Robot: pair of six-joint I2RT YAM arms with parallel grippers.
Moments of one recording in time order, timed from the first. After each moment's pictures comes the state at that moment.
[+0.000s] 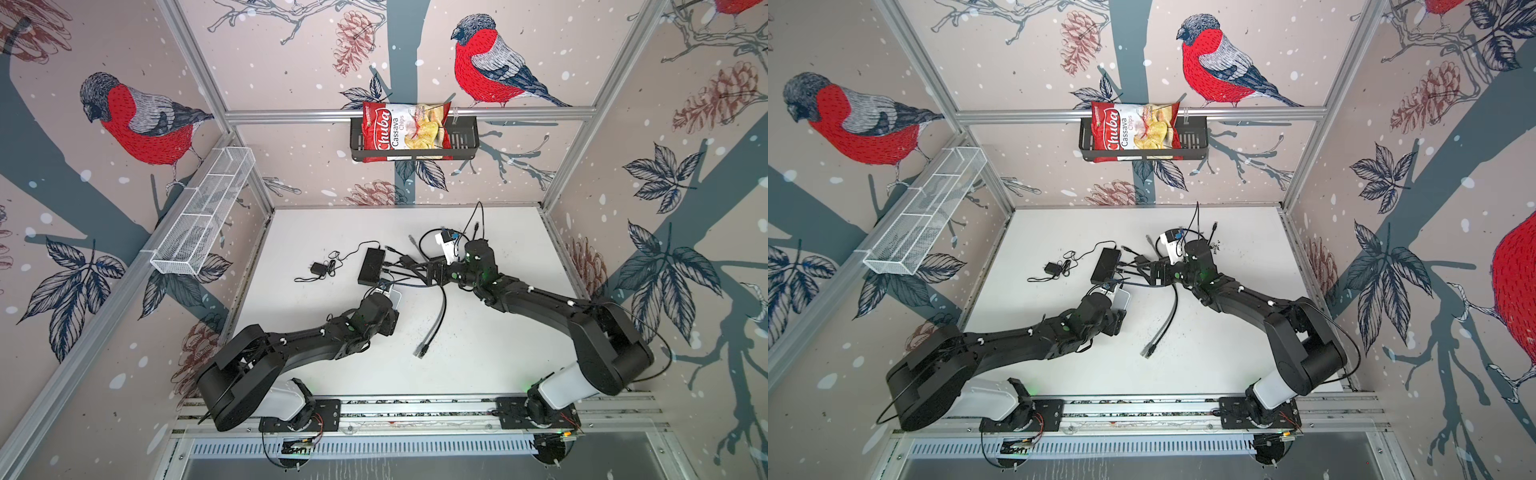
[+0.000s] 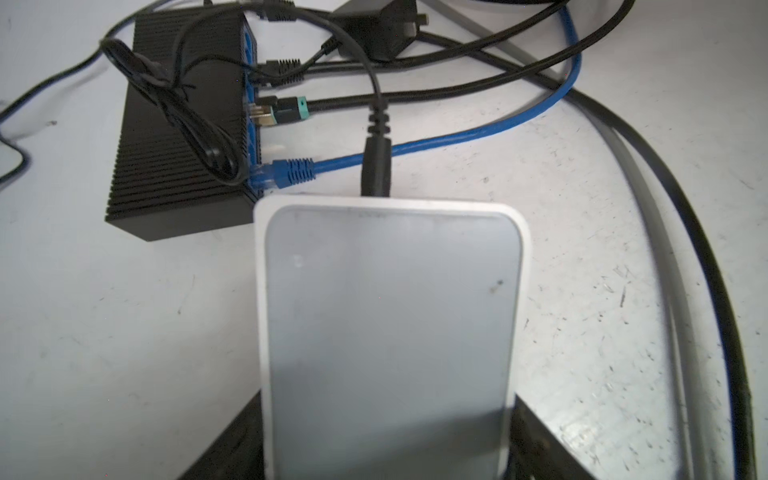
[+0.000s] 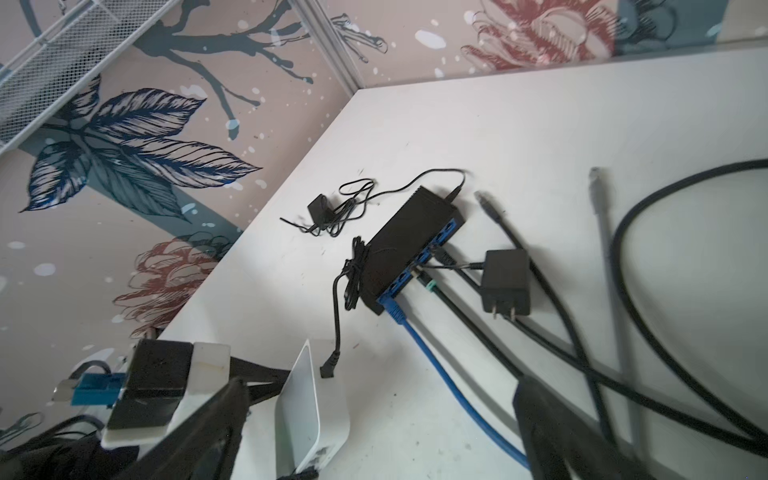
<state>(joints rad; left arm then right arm) -0.82 1.40 0.56 0.02 -0.26 -0.33 0.57 1.53 0.85 0.27 -0.43 0.30</state>
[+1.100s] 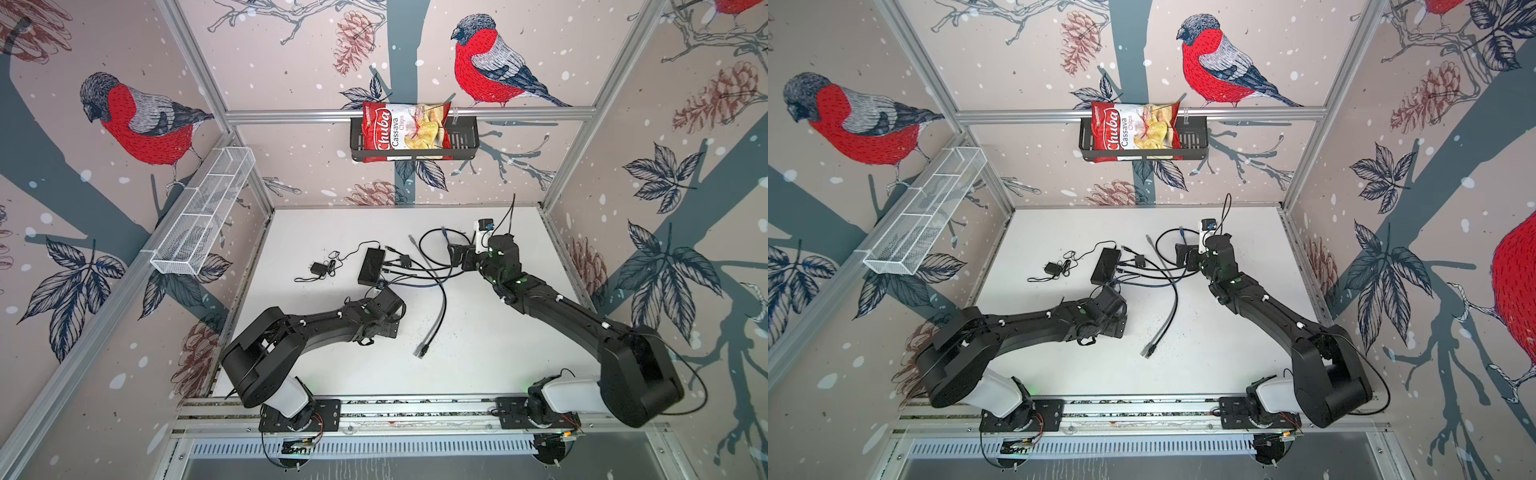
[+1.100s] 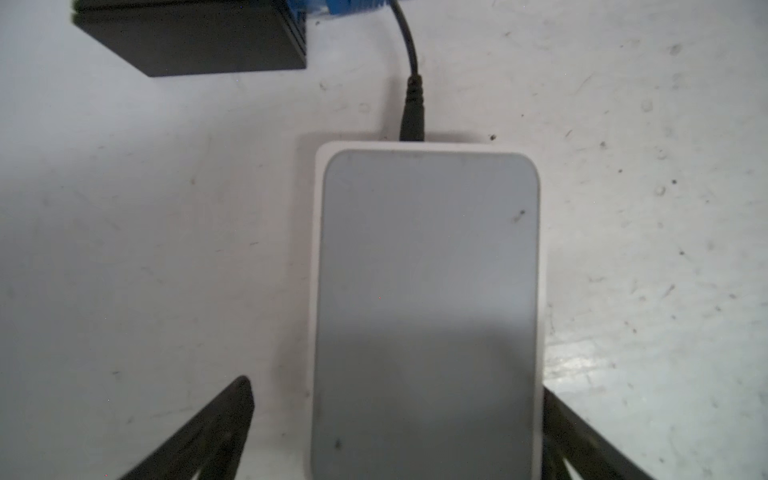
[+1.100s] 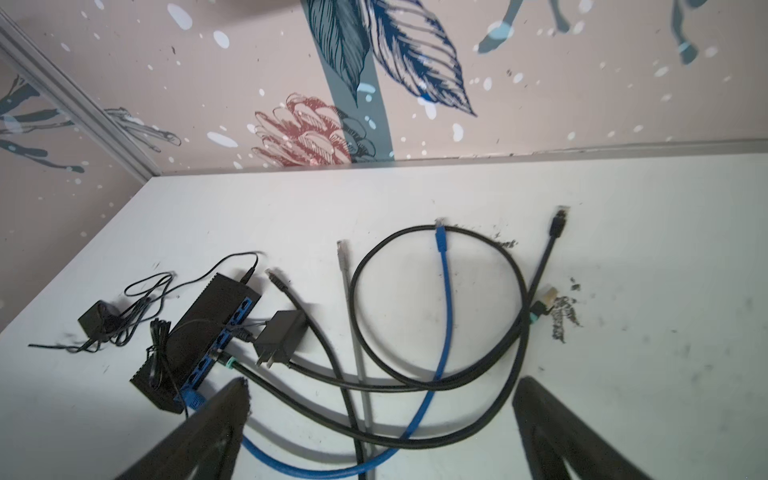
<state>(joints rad) -0.82 1.51 0.73 -0.38 -0.31 -0.52 0.46 1.33 0.80 0.16 0.07 0.22</state>
